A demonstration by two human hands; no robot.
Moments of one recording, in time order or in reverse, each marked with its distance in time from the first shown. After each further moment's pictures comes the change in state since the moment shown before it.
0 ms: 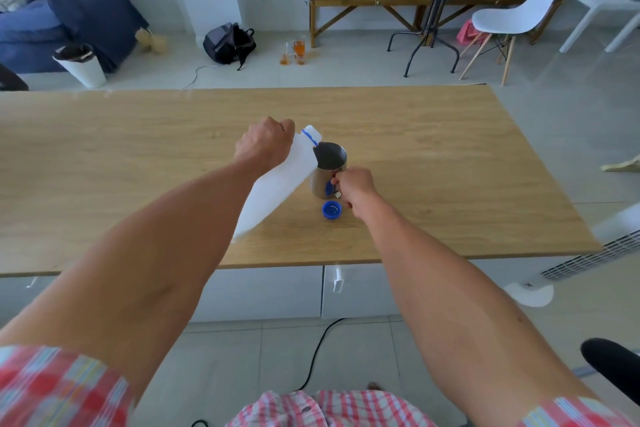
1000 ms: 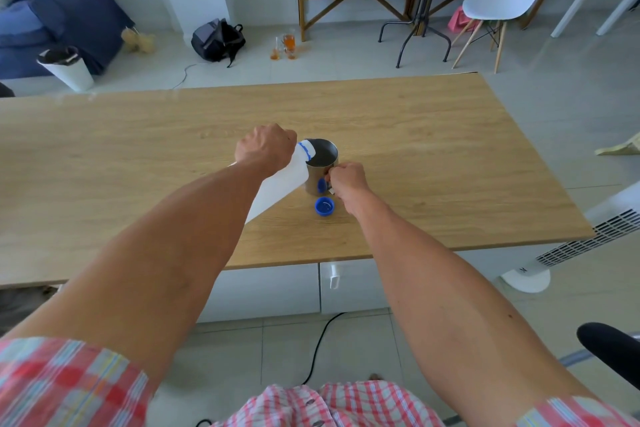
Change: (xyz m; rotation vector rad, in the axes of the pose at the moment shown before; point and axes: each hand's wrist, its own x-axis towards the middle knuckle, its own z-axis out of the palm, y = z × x) left_hand 0.004 0.009 0.027 0.278 -0.051 0.065; right_hand 0.011 0.008 0.001 -0.036 0.030 -0.042
